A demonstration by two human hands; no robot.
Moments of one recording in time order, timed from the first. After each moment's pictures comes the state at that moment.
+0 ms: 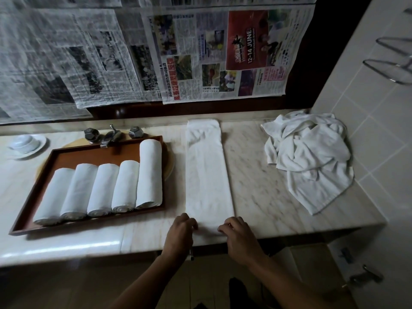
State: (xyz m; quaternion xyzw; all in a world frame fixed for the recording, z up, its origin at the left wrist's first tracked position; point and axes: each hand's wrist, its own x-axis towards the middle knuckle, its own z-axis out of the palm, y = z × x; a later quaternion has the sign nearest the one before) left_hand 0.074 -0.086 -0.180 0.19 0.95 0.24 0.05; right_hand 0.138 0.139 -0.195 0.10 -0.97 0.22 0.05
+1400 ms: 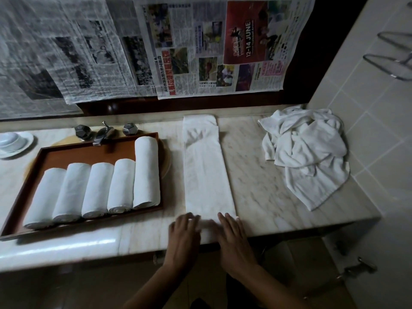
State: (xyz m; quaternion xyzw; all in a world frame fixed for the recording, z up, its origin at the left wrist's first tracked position) left_hand 0.100 -0.082 -0.182 0.21 0.95 0.22 -0.06; right_hand 0.159 0.106 -0.205 0.06 -0.99 0.12 0.00
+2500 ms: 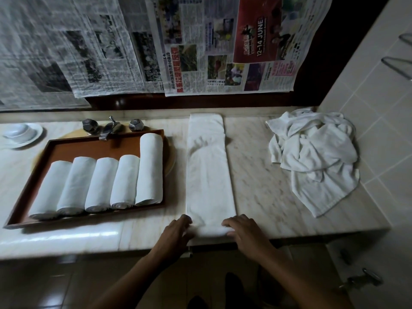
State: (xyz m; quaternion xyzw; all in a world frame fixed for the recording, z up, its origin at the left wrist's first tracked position) left_hand 0.071 -0.117 -0.180 0.21 0.92 0.31 0.13; right_hand 0.122 0.163 -0.177 0.11 -0.96 0.24 -0.05
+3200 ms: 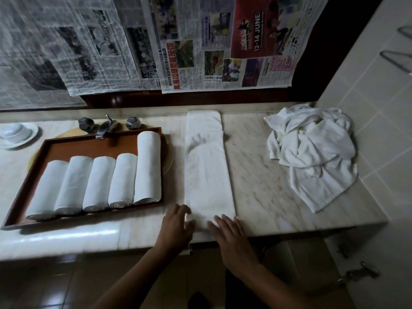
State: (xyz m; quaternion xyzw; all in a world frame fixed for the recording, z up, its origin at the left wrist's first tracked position) left_hand 0.061 -0.099 -0.170 0.15 0.94 0.30 0.05; right_hand 0.153 0.115 -0.207 0.14 -0.99 0.06 0.02
